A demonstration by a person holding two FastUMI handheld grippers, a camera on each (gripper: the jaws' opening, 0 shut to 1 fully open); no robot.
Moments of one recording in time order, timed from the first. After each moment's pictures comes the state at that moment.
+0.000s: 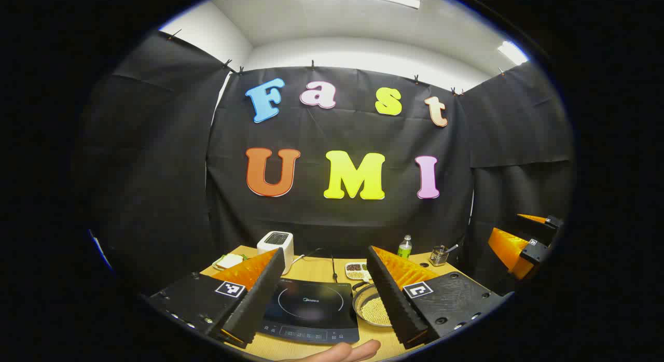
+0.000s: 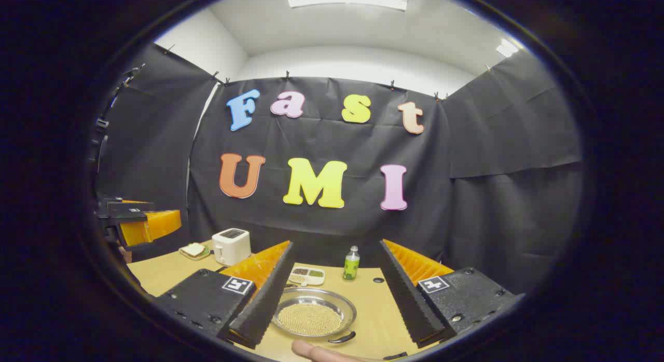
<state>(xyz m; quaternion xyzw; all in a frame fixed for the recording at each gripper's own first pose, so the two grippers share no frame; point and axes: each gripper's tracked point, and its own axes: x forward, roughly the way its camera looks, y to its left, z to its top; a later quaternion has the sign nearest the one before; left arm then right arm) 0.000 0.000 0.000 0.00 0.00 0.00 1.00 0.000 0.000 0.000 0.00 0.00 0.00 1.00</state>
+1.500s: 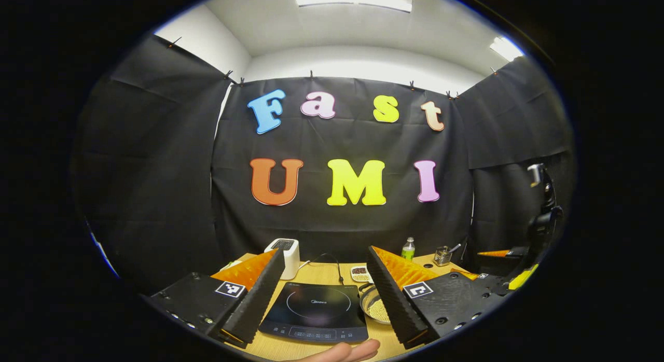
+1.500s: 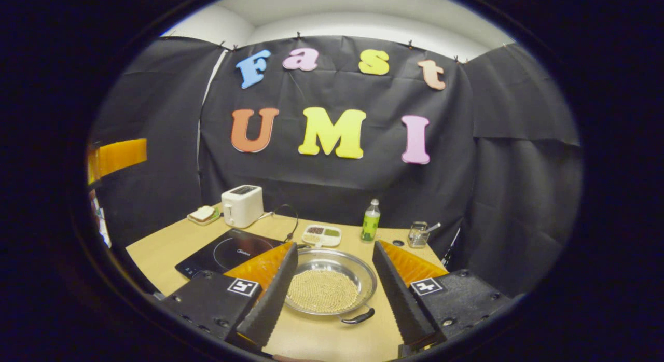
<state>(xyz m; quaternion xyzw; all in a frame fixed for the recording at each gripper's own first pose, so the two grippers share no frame) -0.027 0.008 -0.003 0.02 -0.03 0.01 1.00 0.037 0.026 -0.131 0.01 0.16 0.05 0.99</state>
